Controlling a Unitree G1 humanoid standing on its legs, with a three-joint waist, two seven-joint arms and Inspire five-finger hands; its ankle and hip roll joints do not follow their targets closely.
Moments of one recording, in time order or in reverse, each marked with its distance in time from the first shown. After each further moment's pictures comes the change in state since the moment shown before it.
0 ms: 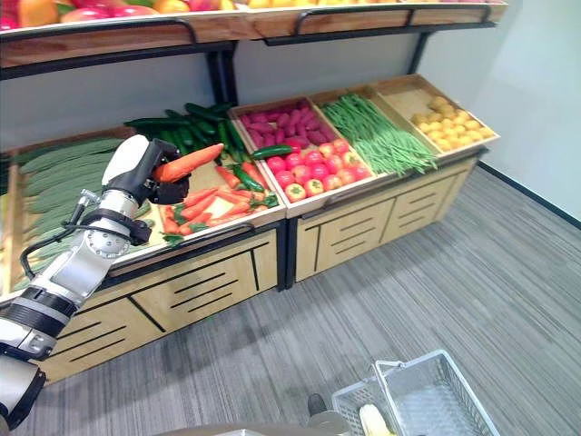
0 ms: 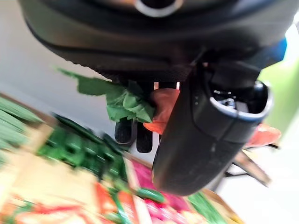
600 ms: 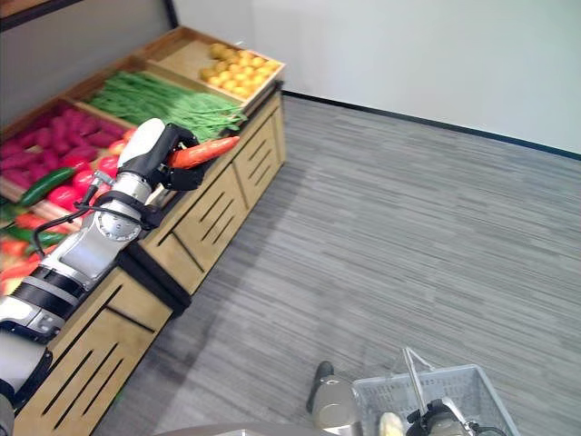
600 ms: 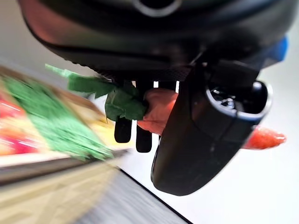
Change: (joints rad) left arm -0.085 -0.006 -0.040 0.012 -0.038 -0.027 -0.026; right arm -0.116 -0.096 0.009 0.007 -0.048 0.021 -0.025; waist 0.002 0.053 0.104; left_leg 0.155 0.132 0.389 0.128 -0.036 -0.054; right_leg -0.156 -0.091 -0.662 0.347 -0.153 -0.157
